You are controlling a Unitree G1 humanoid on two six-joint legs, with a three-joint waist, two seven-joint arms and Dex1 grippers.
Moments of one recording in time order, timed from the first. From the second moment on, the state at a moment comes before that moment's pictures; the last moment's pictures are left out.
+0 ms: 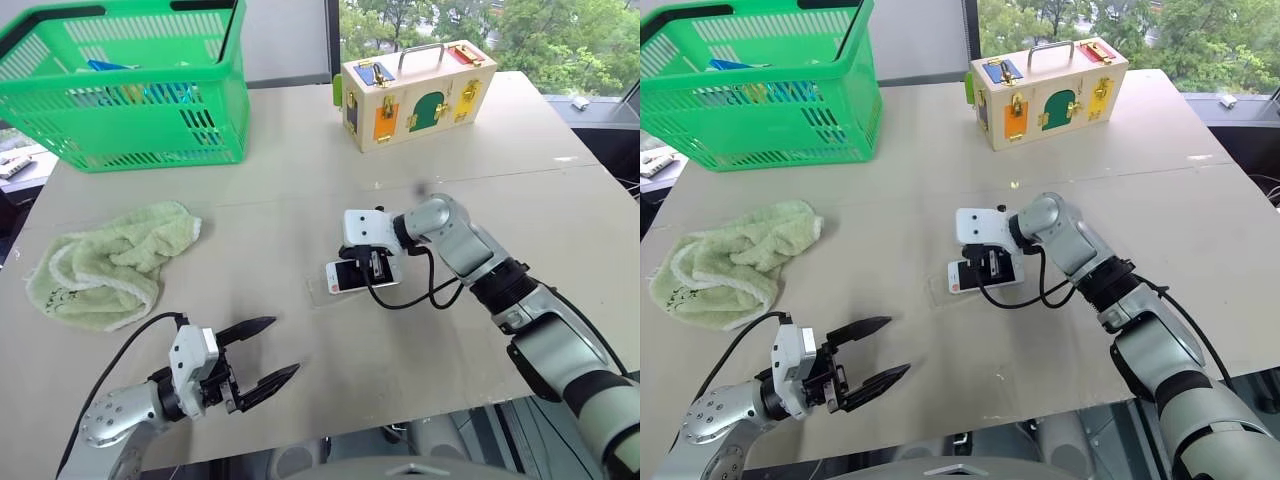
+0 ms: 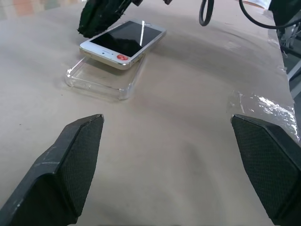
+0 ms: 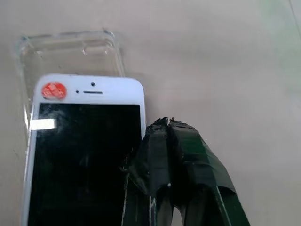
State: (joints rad) left arm 0.47 0.60 0.19 -0.37 -0.53 0.01 -1.06; right arm -0.90 -0.31 0.53 0.35 -0.16 0.23 1.13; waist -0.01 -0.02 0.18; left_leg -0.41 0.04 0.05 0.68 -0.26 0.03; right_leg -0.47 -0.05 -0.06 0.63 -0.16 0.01
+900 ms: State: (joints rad) left arm 0.50 0.60 0.20 -0.38 -0.53 0.01 -1.05; right arm -0.72 -0.63 0.43 -0.15 0.18 0.54 1.46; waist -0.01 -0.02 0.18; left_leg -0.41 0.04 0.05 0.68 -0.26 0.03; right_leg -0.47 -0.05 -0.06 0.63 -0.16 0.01
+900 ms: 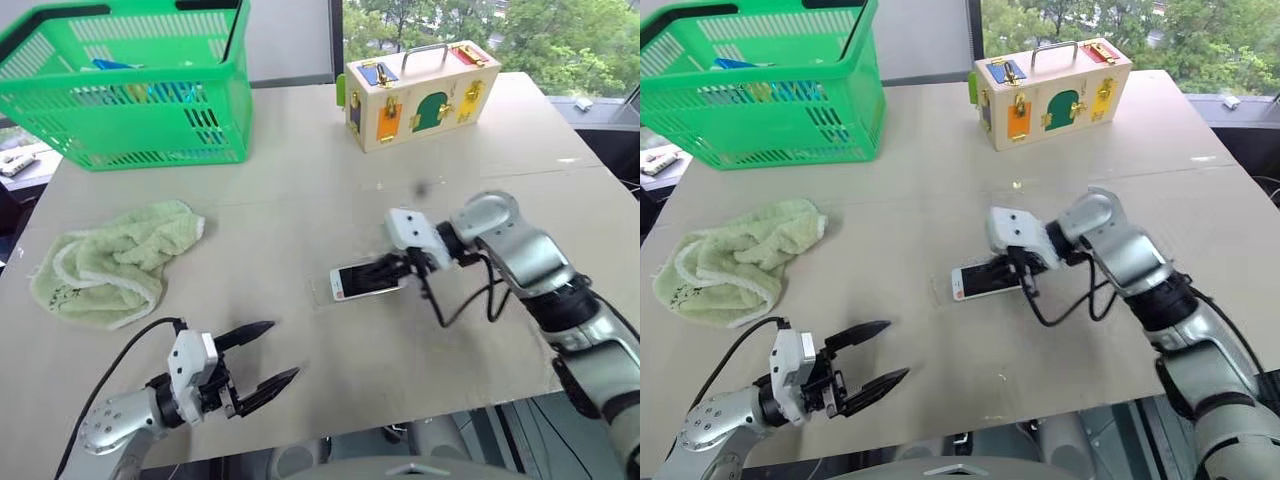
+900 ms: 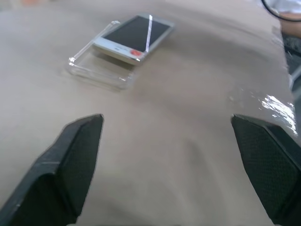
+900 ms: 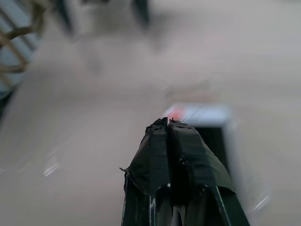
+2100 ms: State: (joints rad) left arm 0.44 0.60 0.20 -0.38 -0.55 0.02 -1.06; right arm -0.75 -0.59 0.53 0.08 -0.04 0.37 1.32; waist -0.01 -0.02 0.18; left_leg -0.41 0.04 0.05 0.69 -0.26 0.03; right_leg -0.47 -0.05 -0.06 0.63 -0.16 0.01
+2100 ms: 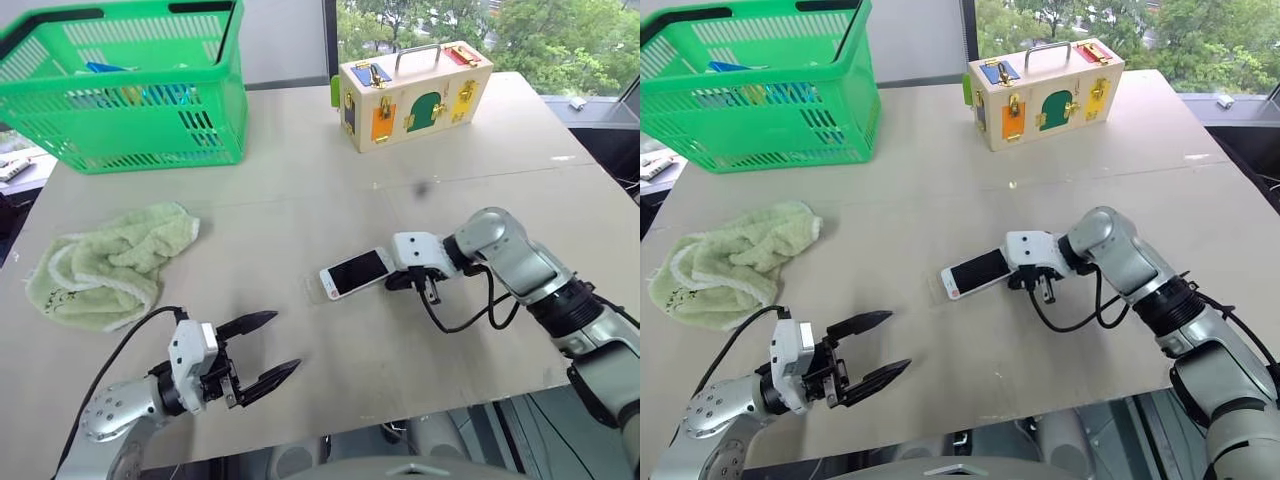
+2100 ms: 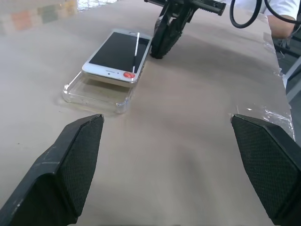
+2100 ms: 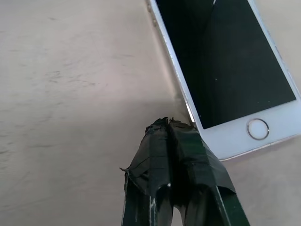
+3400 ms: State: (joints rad) left arm 0.49 0.56 0.29 -0.34 -0.65 0.03 -1.10; right arm -0.81 -0.29 0.58 0.26 -0.09 0.35 1.08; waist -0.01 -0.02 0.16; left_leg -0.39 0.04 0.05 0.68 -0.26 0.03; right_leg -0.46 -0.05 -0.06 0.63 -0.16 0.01
